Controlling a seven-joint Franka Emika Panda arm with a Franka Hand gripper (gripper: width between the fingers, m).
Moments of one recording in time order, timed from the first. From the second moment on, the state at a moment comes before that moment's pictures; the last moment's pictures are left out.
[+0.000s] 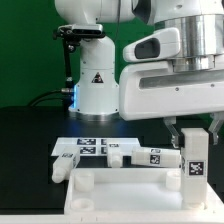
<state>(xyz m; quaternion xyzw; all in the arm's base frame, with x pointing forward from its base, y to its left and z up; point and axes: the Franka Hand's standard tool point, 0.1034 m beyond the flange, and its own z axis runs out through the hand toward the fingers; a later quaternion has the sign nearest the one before) 0.638 0.107 0.119 -1.00 0.05 -0.05 0.06</state>
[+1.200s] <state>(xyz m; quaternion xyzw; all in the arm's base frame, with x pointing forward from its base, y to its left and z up) 0.638 0.096 0.118 -0.89 0.44 -0.01 0.11</state>
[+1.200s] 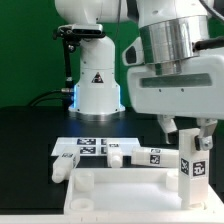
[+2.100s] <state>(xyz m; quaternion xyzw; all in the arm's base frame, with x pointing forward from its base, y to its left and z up) 0.644 0.106 0.124 -0.99 0.09 -0.04 0.08</state>
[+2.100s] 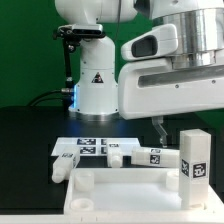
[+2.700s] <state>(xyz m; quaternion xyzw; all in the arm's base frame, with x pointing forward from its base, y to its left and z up) 0.644 0.105 0.123 -0.95 0.31 -0.02 0.08</state>
